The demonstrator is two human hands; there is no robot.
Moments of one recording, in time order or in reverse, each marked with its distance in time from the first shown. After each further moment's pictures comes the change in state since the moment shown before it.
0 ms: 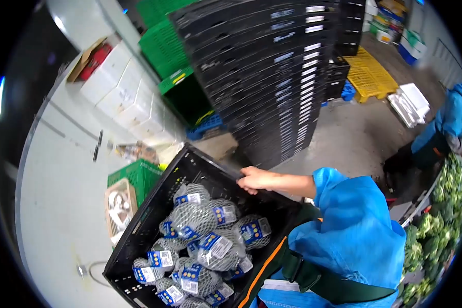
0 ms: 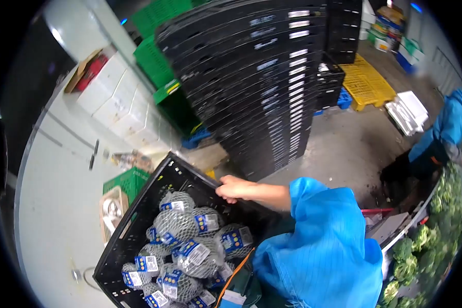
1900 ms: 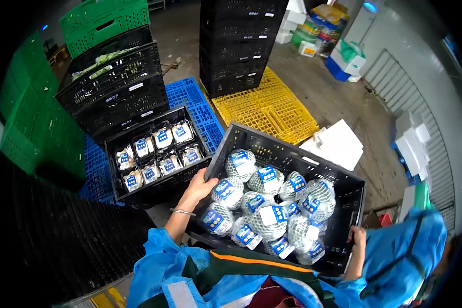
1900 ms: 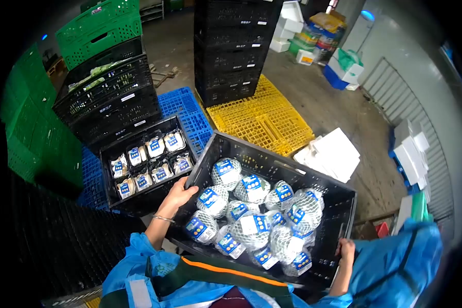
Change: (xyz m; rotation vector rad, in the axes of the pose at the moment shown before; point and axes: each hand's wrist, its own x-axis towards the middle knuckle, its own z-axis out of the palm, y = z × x) left_hand -0.794 0.353 1.321 0.202 -1.566 0.754; right_hand -0.581 0.348 -1.085 0.509 1.794 0.255
